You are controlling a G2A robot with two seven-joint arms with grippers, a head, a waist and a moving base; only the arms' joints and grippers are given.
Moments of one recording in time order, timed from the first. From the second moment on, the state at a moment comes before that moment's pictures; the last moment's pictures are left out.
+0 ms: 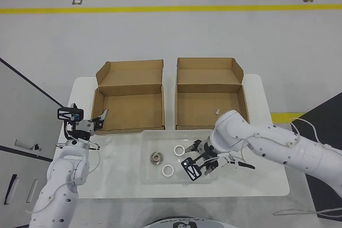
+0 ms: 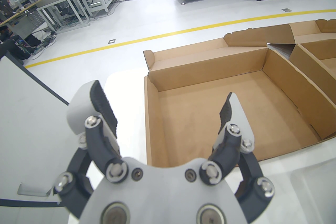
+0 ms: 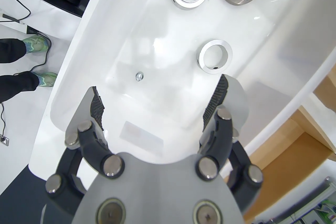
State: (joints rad) left arm 1.73 -1.15 -1.60 -1.80 1.33 0.00 0.00; right arm -0.52 -0.83 0.17 -1.81 -0.90 -1.01 0.81
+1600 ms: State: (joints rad) left arm 1.73 -1.15 -1.60 -1.80 1.33 0.00 0.00; right arm -0.61 -0.84 0.17 -1.74 -0.98 -1.01 0.81
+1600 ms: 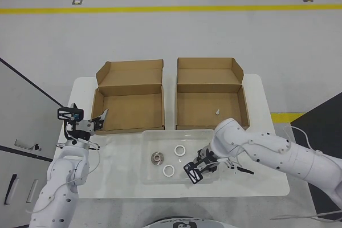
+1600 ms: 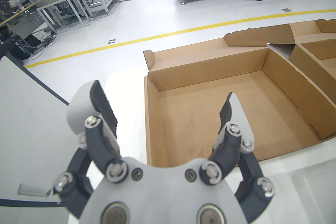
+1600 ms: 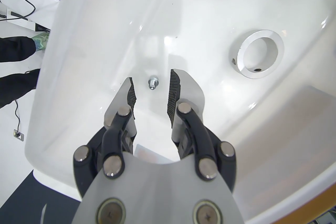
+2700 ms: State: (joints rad) left arm 1.73 -1.15 -1.60 -1.80 1.33 0.00 0.00; right arm -0.61 -0.87 0.17 -1.71 -1.00 -1.01 0.81
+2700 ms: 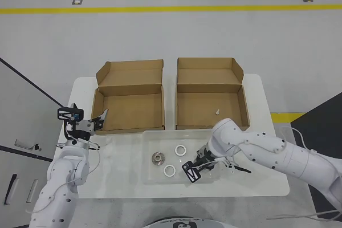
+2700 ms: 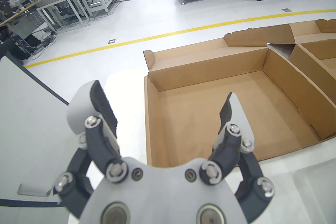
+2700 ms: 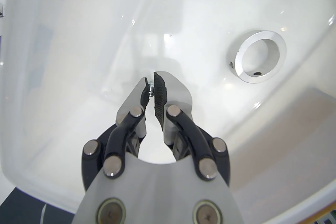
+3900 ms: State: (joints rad) left arm 1.73 -1.15 -1.60 -1.80 1.33 0.00 0.00; right arm -0.44 -0.65 0.30 -1.78 -0.83 -1.01 0.22
